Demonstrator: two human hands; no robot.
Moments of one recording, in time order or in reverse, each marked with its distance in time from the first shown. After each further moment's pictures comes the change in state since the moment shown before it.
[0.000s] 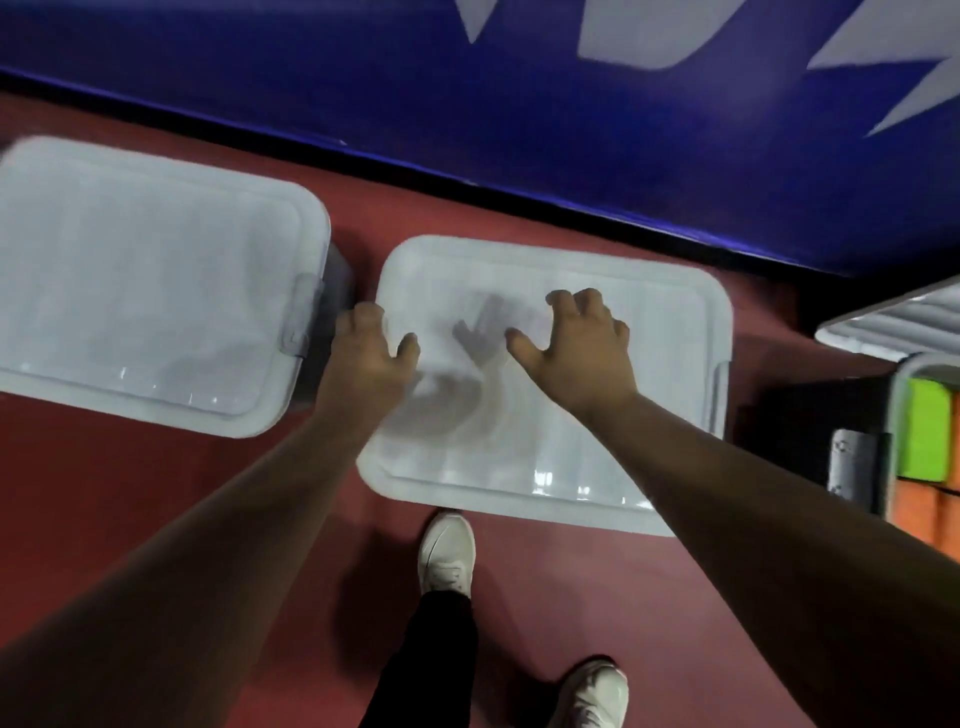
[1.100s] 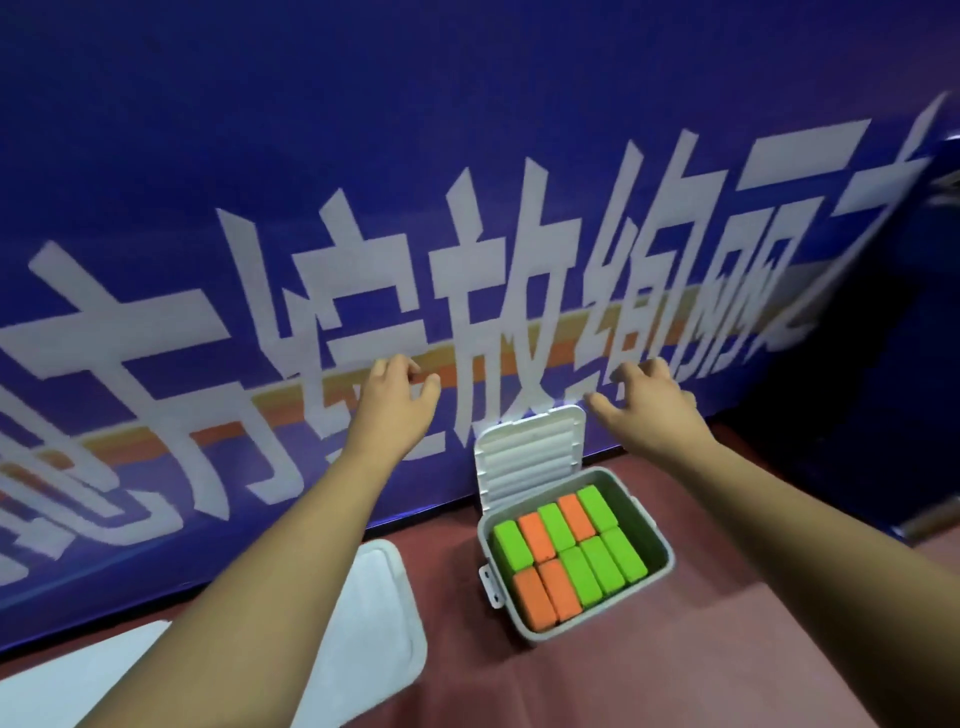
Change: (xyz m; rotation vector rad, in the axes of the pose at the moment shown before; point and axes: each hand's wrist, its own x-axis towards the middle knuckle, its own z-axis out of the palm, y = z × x) left_hand -0.514 0.658 -0.199 -0.028 0.020 0.842; right_hand -0.586 0.280 -0.663 0.139 0.563 0.455
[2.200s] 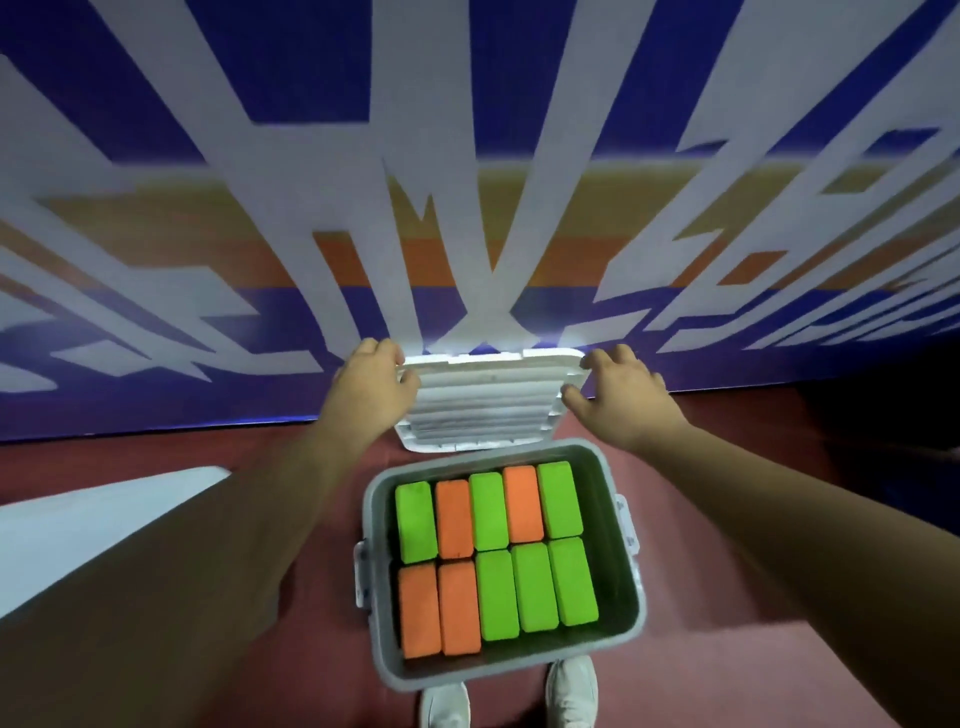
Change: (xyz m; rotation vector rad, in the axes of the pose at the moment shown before) left_hand 0.256 -0.170 0.497 0.186 -0.295 -0.372; right_hand 0.445 0.236 0.346 -0.226 -0.472 -0.185
